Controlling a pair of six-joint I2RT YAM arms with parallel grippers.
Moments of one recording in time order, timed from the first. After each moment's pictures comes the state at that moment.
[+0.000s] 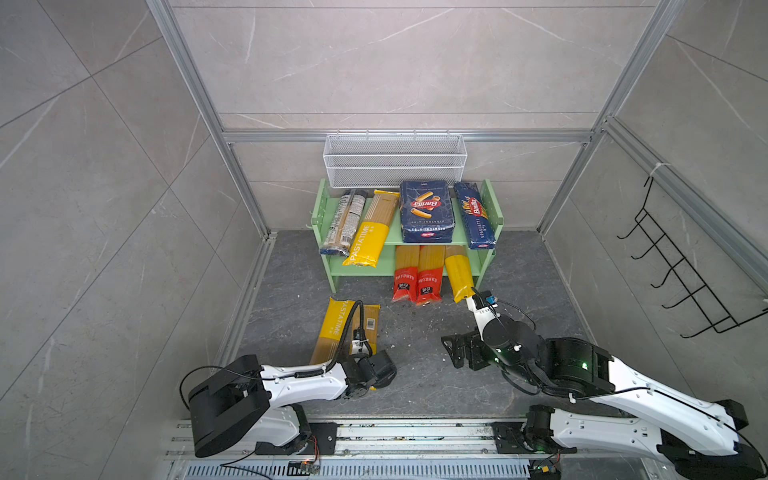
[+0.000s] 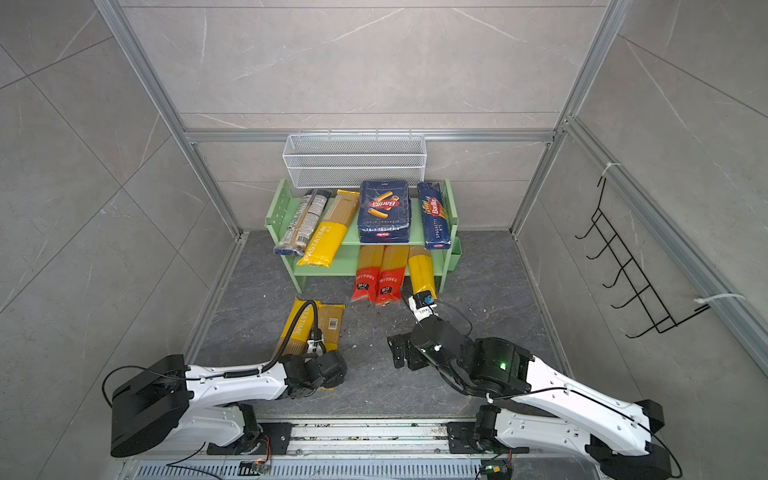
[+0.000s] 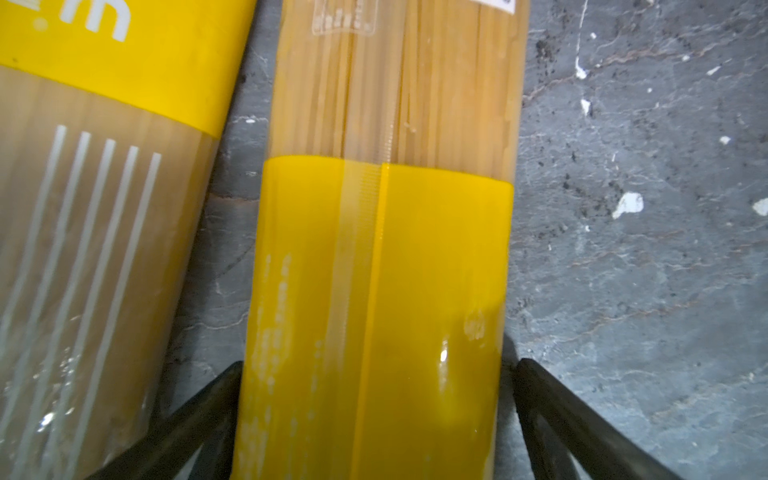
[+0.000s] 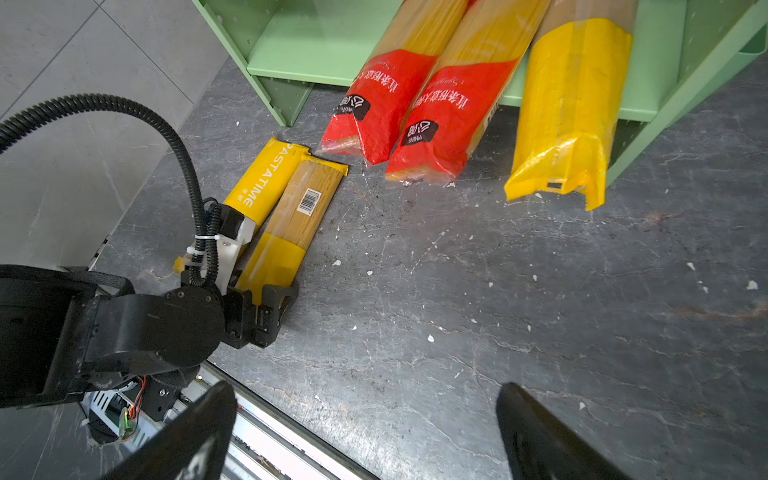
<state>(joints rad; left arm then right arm) -1.10 1.35 0.52 -0.48 -0.45 -1.09 1.14 0.92 1.10 -0.94 0.39 0.66</state>
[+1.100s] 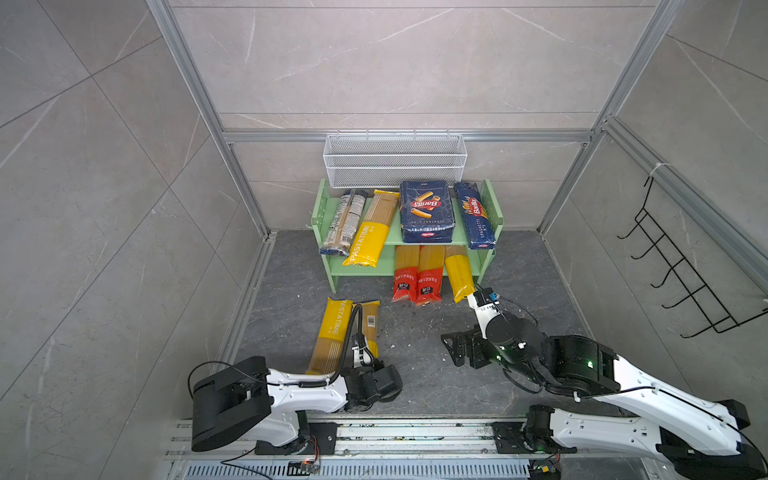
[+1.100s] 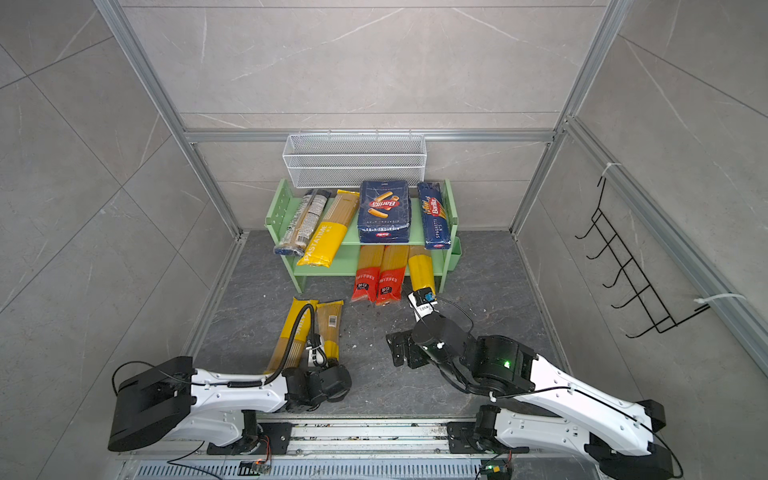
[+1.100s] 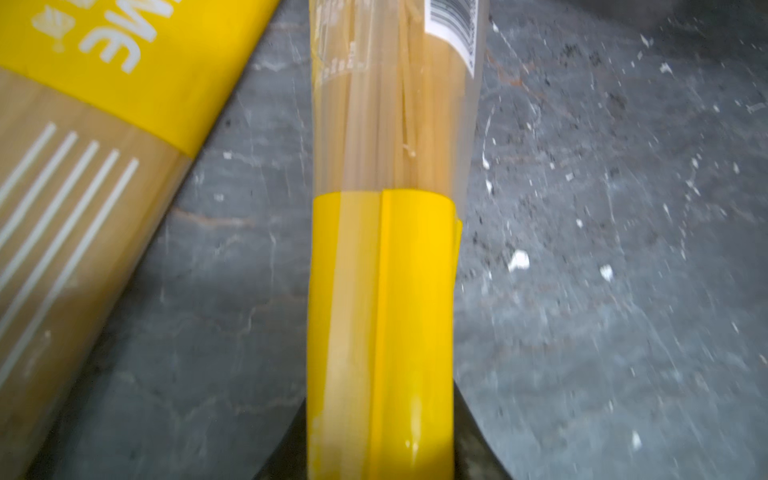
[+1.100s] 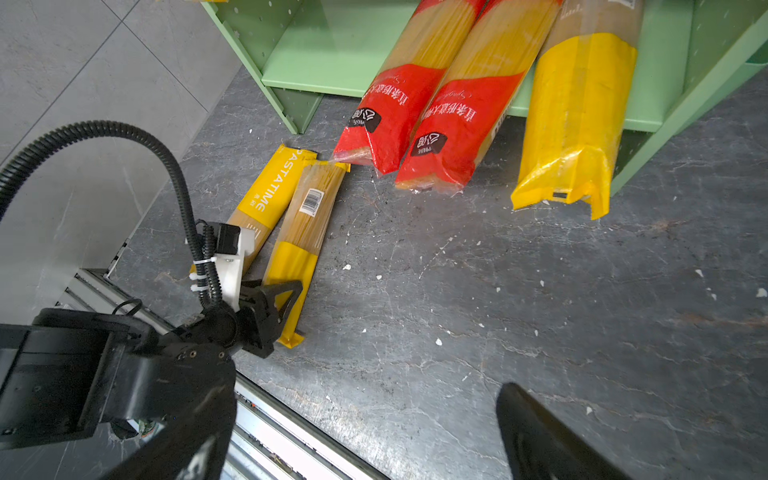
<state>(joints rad) -1.27 1.32 0.44 -0.32 -0.64 -1.32 1.14 0.93 1.14 -0.95 0.37 0.66</state>
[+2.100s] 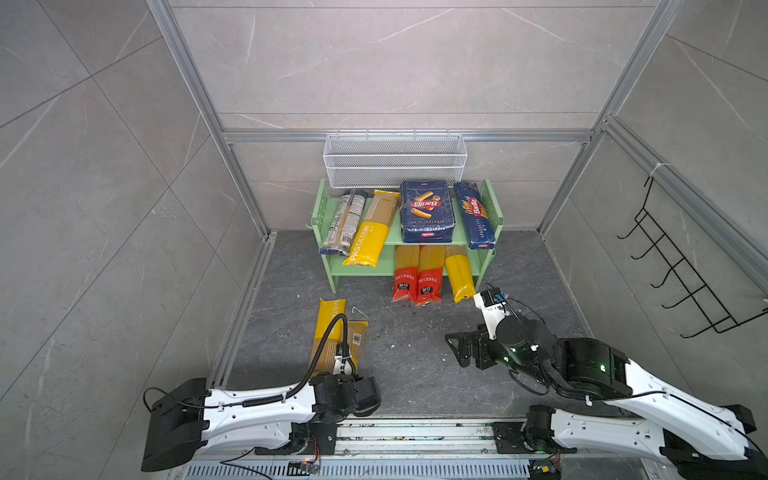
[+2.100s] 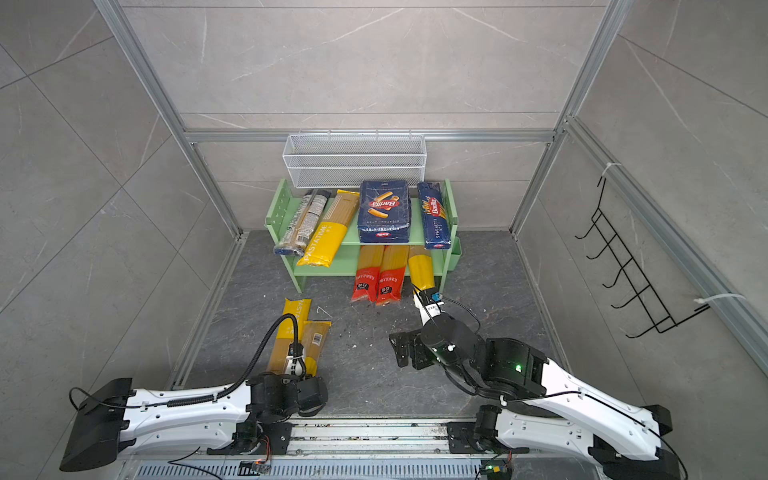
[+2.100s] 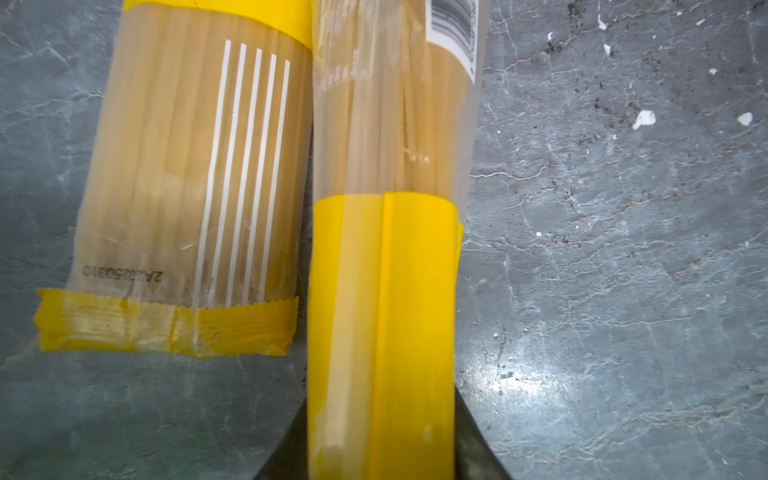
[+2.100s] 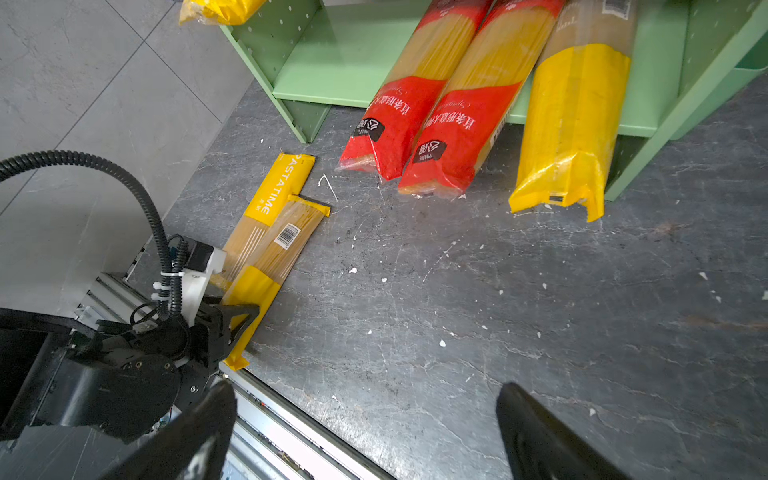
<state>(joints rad) -1.30 1.00 0.44 -0.81 -0.56 -1.28 1.14 0.89 1.14 -0.96 0.37 0.66</state>
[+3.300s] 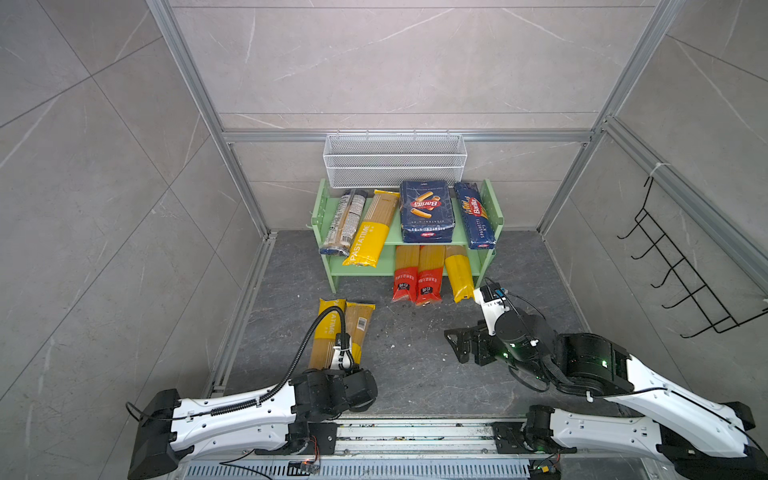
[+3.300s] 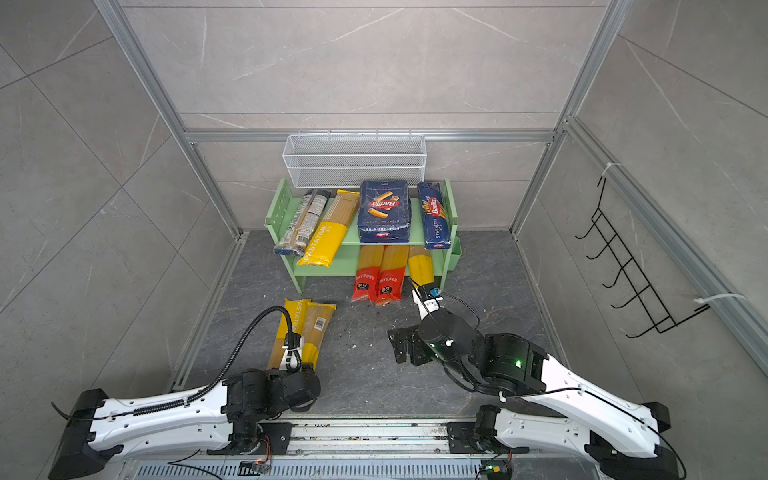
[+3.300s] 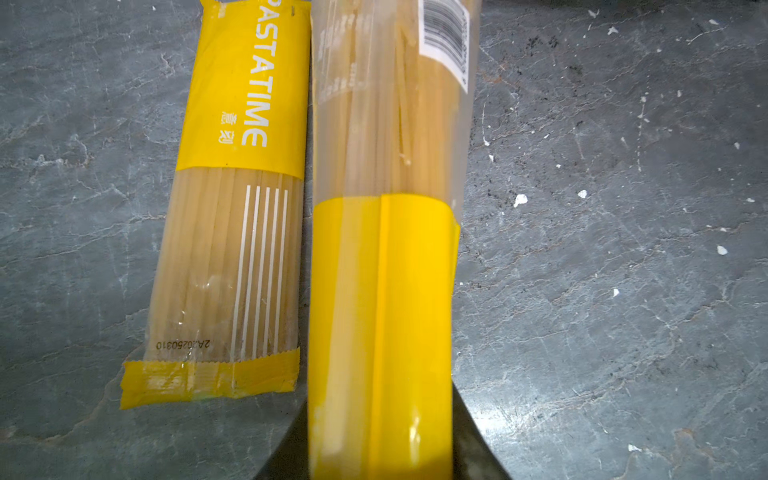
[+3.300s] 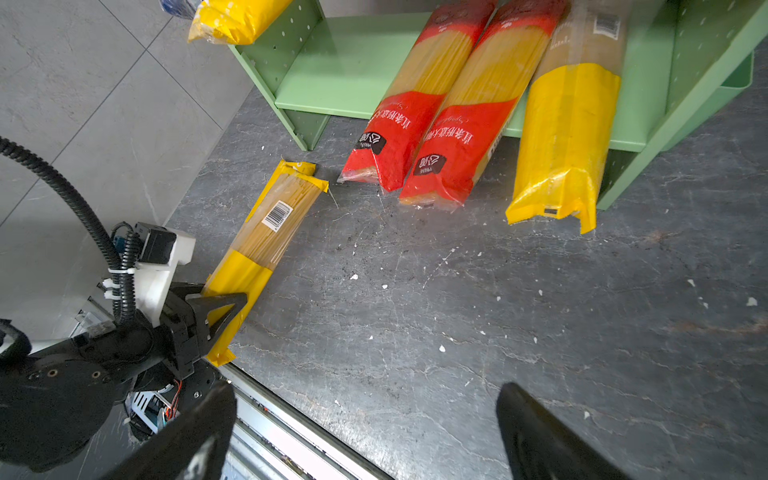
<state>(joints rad) -1.31 0.86 0.55 -0.88 -0.68 -1.11 1.14 0.93 1.21 -0.99 0.38 0.66</state>
